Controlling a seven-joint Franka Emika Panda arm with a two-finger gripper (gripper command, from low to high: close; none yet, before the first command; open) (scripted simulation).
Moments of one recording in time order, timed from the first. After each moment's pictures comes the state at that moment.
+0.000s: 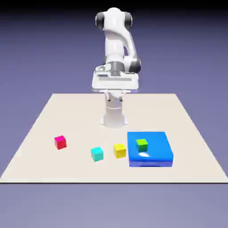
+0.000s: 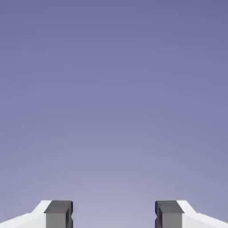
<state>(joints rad) -0.03 -0.54 0.04 -2.81 0.04 3.02 0.79</state>
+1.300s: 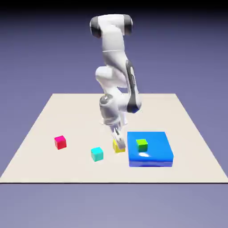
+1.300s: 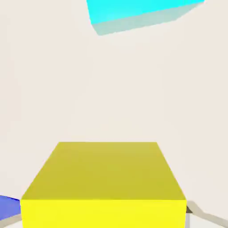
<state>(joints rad) -0.61 0.00 0.66 -2.83 0.57 2.72 1.59</state>
